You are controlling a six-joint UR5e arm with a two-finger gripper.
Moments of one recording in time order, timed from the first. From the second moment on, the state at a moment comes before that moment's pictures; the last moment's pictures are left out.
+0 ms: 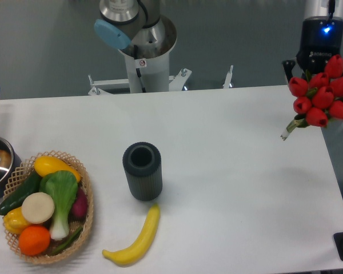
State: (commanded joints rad) arm 3.06 -1.71 -1.67 -0.88 0.81 1.08
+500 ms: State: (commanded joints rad) arm 3.04 -1.71 -1.65 -0.91 0.98 1.08
